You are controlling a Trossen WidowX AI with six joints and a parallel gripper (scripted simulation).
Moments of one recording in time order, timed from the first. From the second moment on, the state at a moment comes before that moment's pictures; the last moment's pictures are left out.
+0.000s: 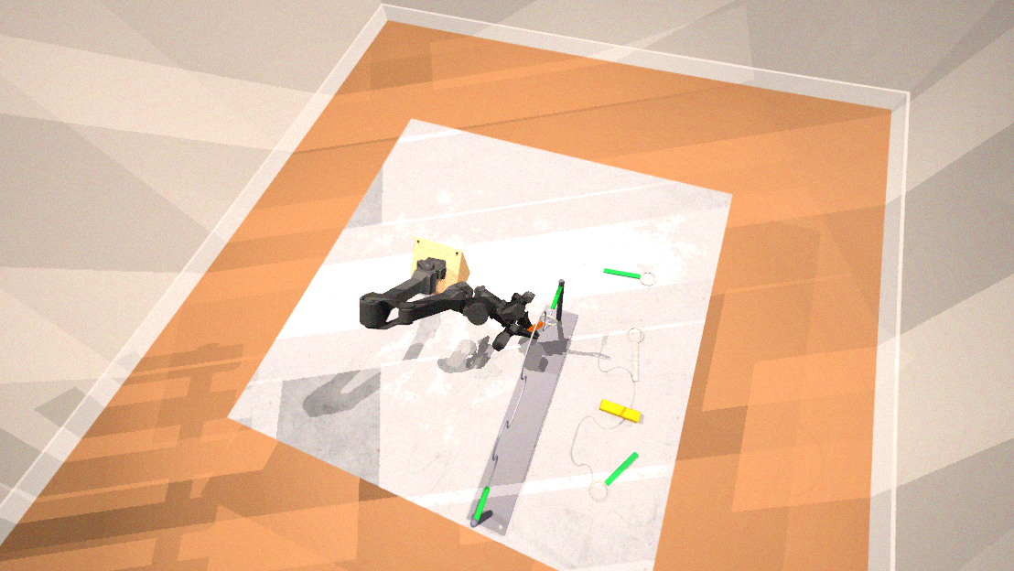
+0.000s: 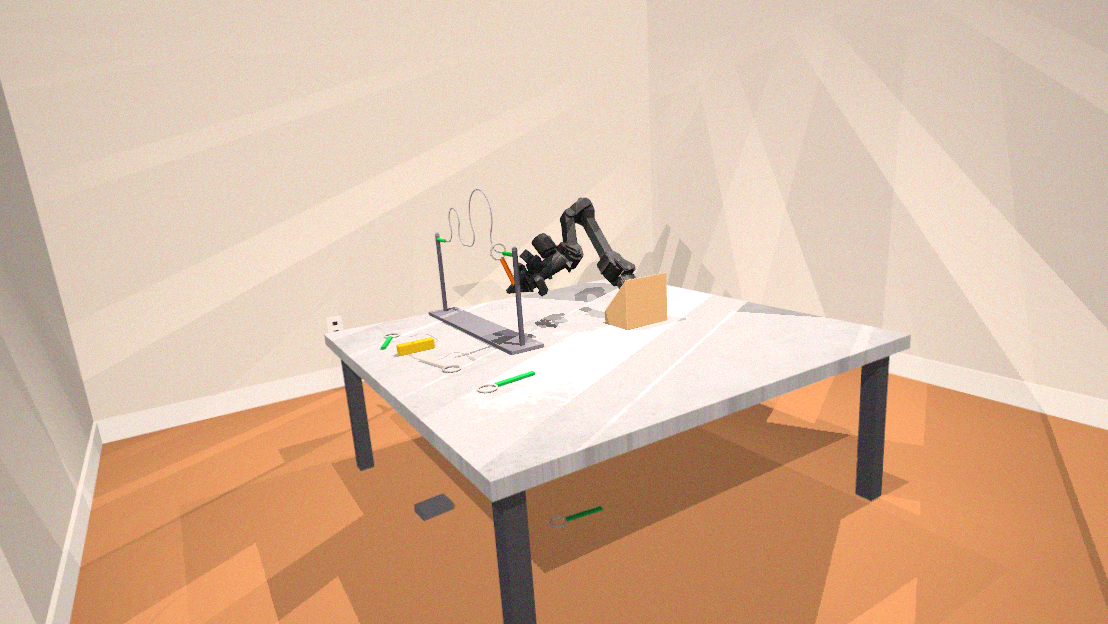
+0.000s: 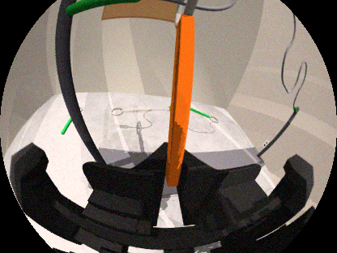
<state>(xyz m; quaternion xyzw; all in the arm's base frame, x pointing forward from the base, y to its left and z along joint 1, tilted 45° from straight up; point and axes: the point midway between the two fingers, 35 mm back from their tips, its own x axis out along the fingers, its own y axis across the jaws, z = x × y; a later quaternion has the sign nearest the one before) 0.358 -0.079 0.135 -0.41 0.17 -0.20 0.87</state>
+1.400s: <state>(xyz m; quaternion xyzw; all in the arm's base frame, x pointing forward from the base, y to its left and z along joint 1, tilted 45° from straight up) 0.363 -0.044 0.098 -0.38 0.18 -0.19 0.89</state>
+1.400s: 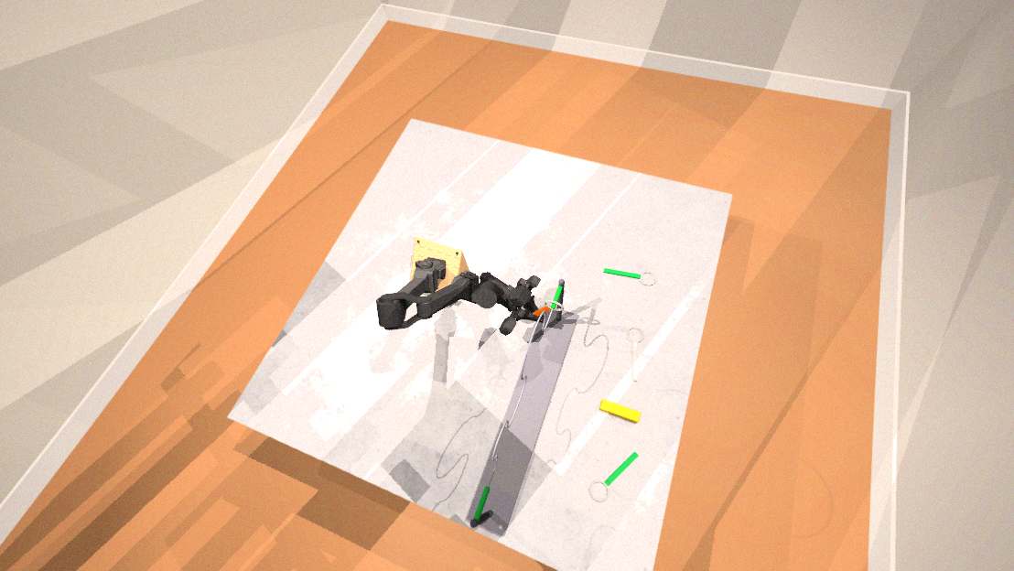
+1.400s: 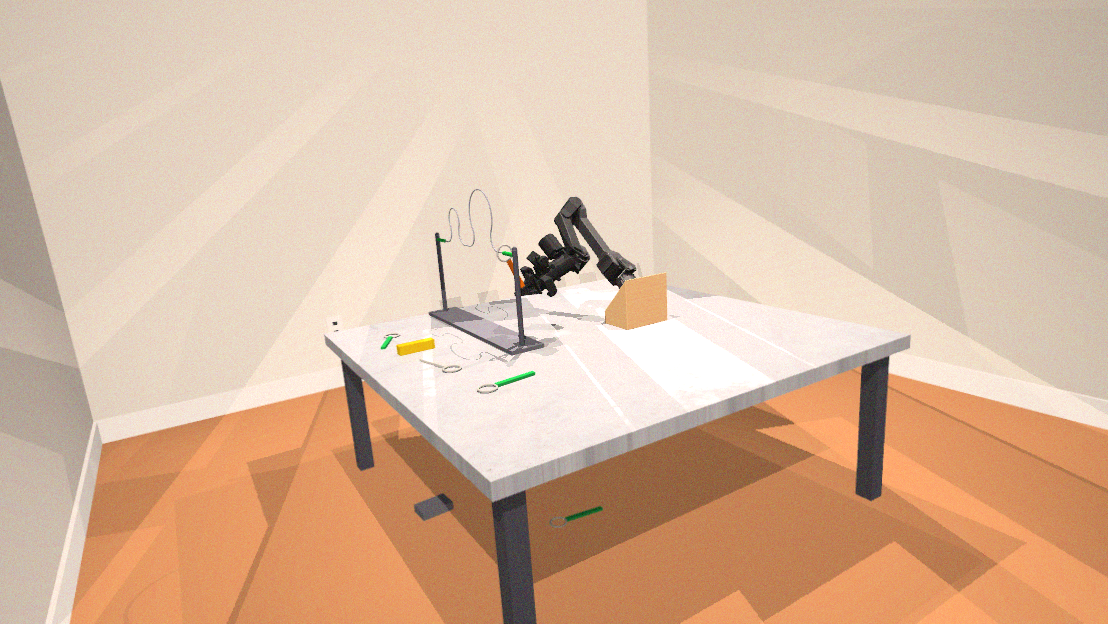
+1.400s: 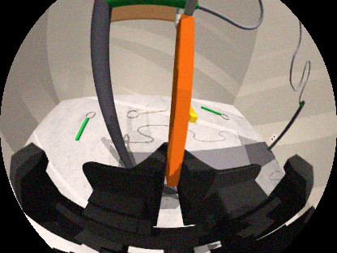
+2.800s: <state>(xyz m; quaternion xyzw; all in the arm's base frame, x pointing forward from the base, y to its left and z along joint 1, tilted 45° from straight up) 0.362 -0.049 0.081 -0.37 0.18 -0.19 0.89</state>
